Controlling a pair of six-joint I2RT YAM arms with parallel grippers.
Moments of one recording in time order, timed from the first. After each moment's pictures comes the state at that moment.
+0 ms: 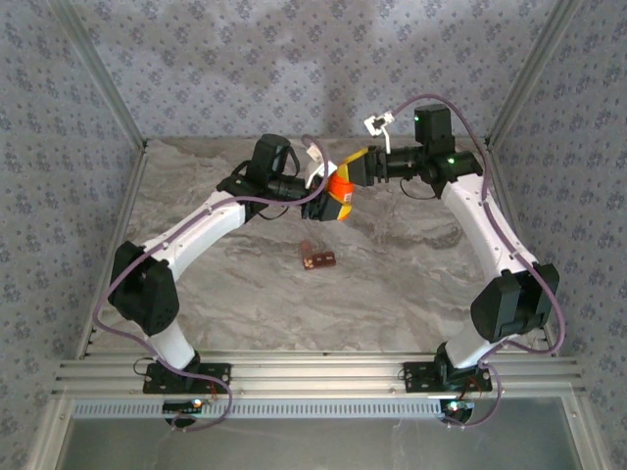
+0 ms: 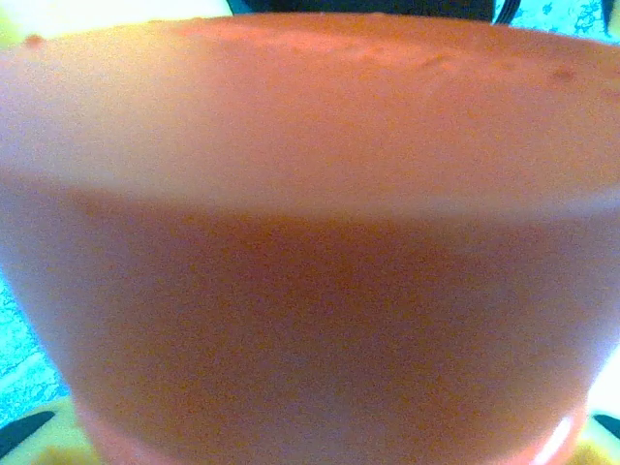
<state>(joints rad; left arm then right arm) -0.61 1.69 1.47 -0.27 0.94 0.02 0.25 1.58 1.59 -0.57 -1.12 0.08</state>
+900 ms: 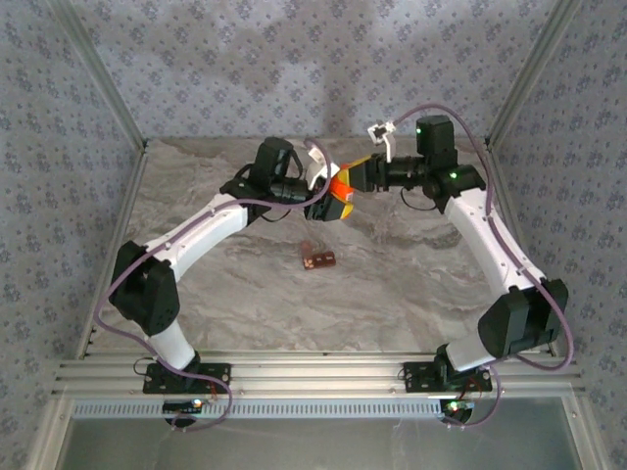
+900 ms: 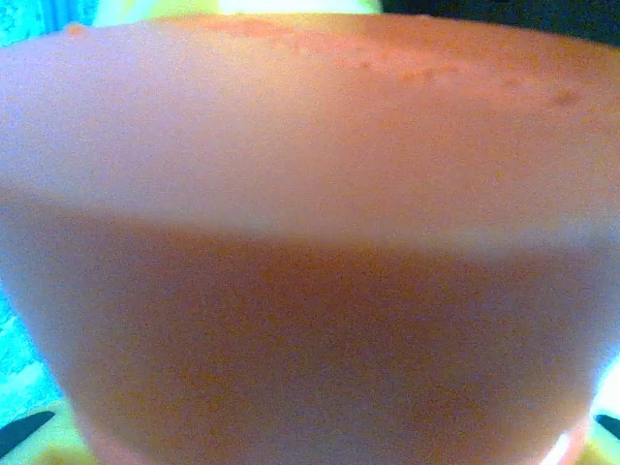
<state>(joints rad) -0.62 1.69 1.43 -0.22 0.81 0.00 0.28 1.47 1.44 -0.47 -0.92 0.14</state>
